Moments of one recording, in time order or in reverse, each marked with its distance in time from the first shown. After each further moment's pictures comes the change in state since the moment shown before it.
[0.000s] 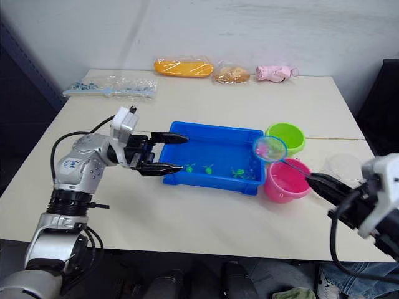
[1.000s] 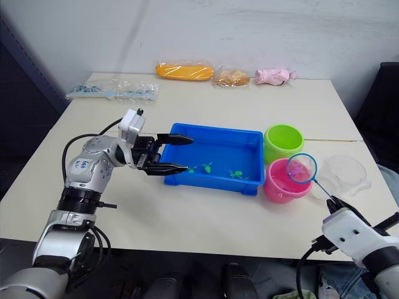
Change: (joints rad) left arm -0.014 -0.024 -0.007 0.090 0.019 -0.053 -0.016; right arm 0.502 0.067 0.487 0.046 -1.068 -1.052 -0.172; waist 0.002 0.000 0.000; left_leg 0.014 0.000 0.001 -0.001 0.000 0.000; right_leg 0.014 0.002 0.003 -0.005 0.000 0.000
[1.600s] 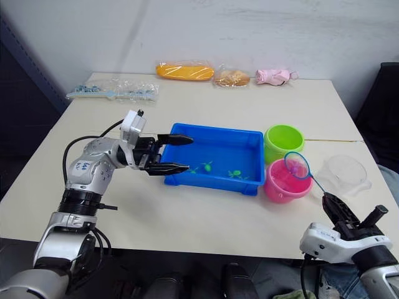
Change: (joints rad) left arm 0.031 -0.010 0.003 -0.014 -0.001 0.004 0.039; right arm 0.001 0.000 0.076 0.085 -0.648 -0.323 -0.160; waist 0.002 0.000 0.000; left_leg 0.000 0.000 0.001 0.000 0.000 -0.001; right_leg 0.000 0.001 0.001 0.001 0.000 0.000
